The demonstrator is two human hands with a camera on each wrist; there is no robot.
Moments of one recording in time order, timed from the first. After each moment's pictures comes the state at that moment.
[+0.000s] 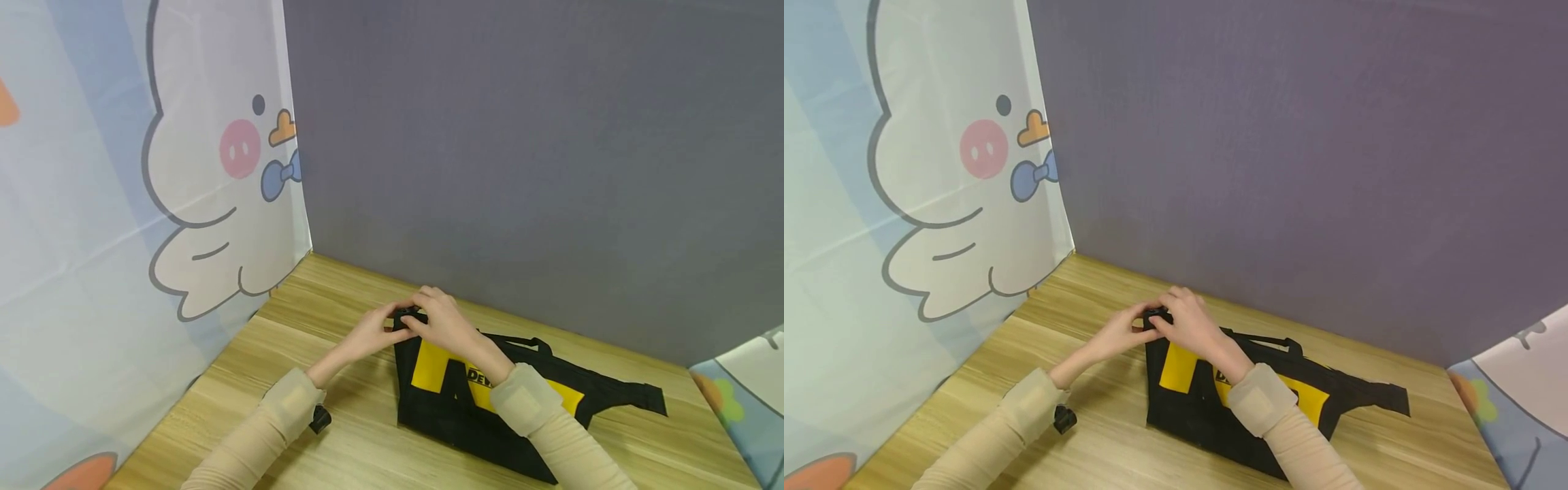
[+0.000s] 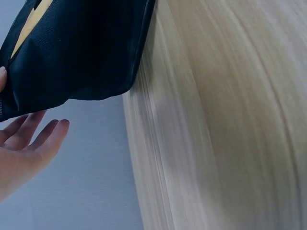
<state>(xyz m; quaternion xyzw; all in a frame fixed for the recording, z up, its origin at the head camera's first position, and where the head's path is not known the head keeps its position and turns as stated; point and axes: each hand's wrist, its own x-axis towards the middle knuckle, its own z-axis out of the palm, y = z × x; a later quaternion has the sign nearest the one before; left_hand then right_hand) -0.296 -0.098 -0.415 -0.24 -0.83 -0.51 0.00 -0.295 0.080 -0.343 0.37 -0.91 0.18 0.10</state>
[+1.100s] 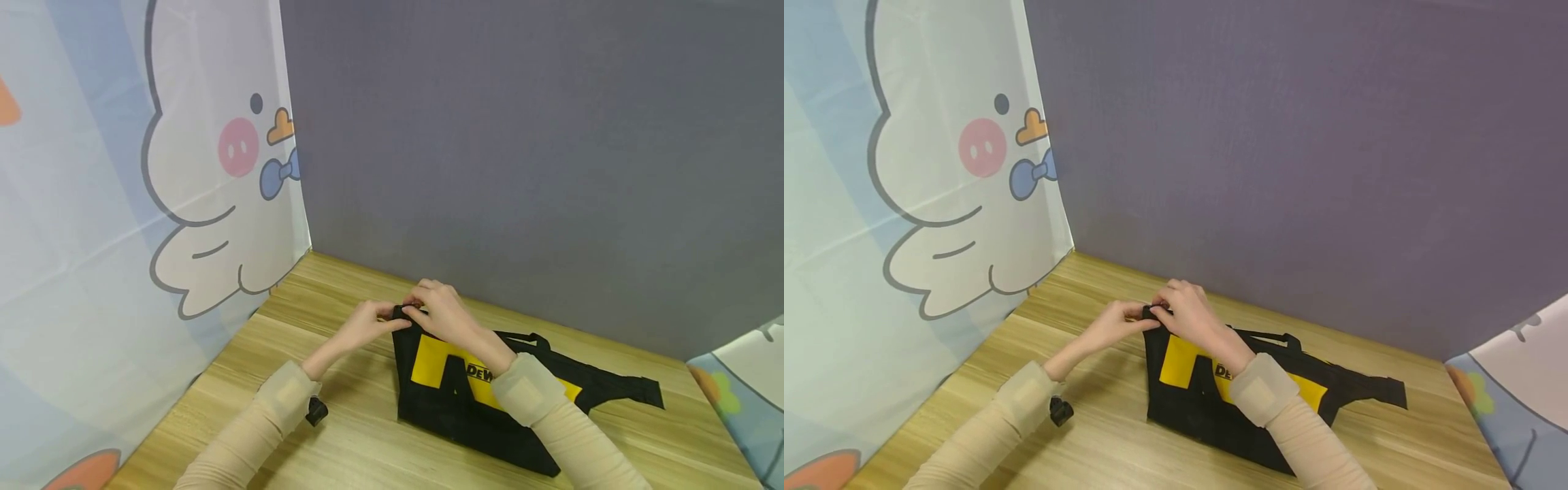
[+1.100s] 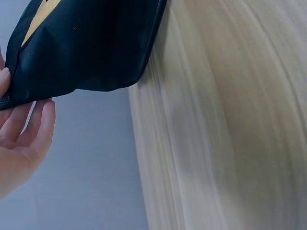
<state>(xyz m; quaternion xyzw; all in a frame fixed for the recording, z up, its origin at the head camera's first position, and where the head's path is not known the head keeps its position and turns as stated) -0.295 -0.108 -0.406 -0.26 -0.83 -0.50 0.03 -0.295 0.079 -0.332 0.41 -0.88 0.15 0.17</state>
